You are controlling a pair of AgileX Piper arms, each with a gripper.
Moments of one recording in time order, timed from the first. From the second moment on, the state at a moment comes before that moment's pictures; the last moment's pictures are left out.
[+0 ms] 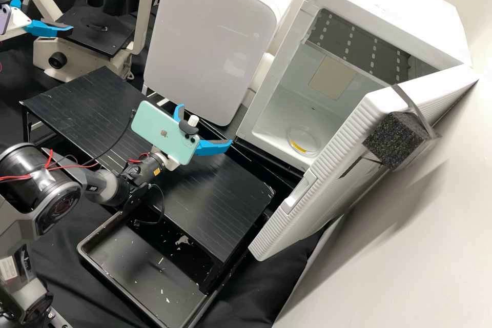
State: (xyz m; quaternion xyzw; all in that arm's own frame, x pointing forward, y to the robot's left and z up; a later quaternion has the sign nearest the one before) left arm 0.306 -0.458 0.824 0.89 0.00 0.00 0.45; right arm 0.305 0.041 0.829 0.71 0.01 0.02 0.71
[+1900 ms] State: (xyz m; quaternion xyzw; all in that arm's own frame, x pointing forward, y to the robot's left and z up) left arm 0.306 -0.458 0.824 0.89 0.00 0.00 0.45; right arm 0.368 -0.058 0.934 0.71 -0.11 0.10 0.69
